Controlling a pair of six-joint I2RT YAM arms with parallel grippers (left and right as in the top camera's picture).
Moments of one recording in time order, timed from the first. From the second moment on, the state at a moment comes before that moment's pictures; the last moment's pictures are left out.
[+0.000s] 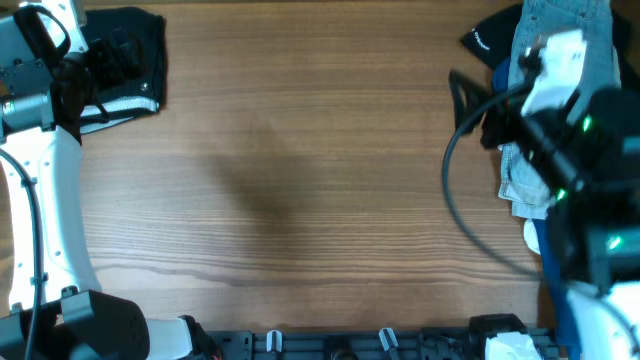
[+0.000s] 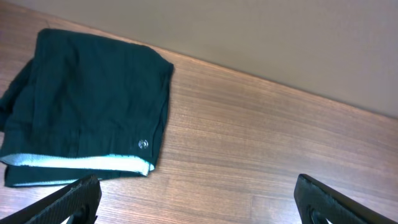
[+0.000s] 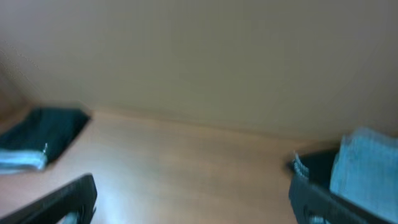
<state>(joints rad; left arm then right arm) 0.29 1.57 1.53 -0.65 0.26 -0.10 0.08 0.96 1.14 -0.41 -0.22 0.01</state>
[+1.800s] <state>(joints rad) 0.05 1.00 0.98 -0.30 0.27 0.04 0.08 0.01 0.01 0.01 -0.21 -0.01</state>
